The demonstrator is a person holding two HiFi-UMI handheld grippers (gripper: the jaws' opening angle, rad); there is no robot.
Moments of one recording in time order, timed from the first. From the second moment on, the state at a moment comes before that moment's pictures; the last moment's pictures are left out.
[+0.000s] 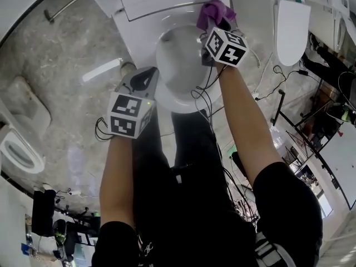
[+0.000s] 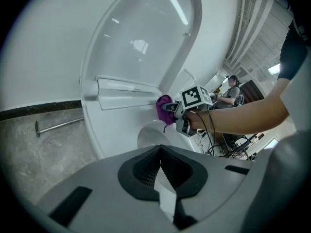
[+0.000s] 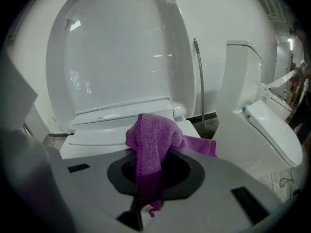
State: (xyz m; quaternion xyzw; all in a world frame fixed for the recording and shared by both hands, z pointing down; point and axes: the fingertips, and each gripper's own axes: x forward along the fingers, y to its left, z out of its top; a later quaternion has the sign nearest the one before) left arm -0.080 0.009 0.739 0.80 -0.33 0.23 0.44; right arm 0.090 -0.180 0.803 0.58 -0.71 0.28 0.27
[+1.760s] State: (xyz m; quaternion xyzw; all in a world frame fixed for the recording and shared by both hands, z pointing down) left arm -0.189 0.042 0.764 0.73 -0.45 0.21 0.47; right arm -0.195 -0.113 0.789 0.22 -0.90 0.15 0.35
